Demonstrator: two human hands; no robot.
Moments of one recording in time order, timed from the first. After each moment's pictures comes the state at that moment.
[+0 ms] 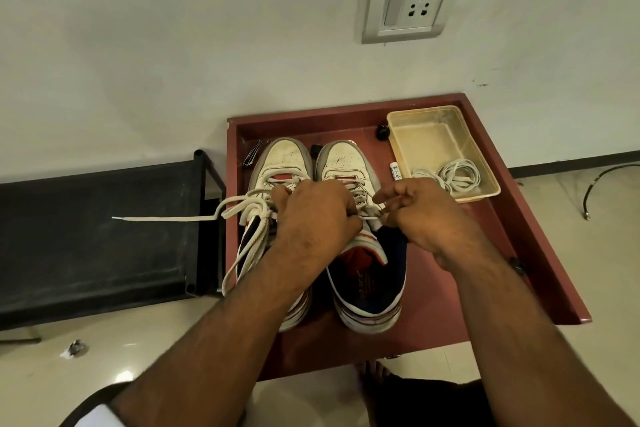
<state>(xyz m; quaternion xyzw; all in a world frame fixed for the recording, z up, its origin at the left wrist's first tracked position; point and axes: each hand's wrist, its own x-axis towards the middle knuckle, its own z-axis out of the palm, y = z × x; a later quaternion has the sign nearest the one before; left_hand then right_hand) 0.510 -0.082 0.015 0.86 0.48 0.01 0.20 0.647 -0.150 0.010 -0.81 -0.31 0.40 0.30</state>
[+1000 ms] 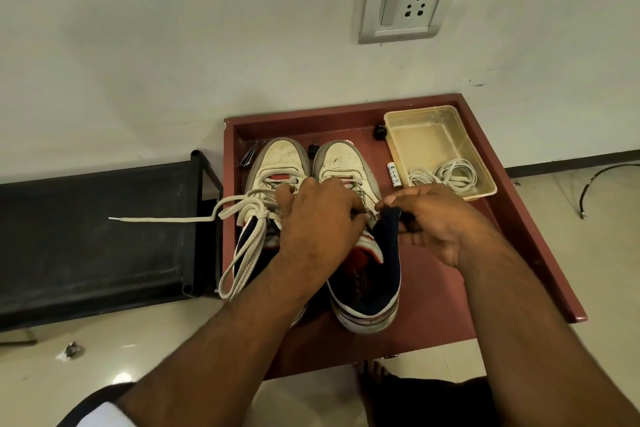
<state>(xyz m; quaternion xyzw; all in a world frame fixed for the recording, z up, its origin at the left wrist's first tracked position) 0.513 -0.092 0.007 0.87 0.45 0.05 0.20 0.657 -0.155 0.016 -0.72 -0.15 0.54 0.41</state>
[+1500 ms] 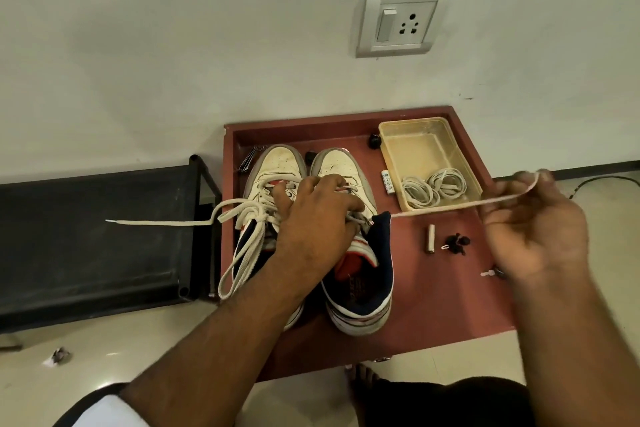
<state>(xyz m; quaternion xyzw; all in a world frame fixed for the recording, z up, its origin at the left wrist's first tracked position) 0.510 -0.091 0.010 0.88 0.43 0.02 0.18 0.702 -0.205 0.045 -0.37 0.07 0.36 0.85</state>
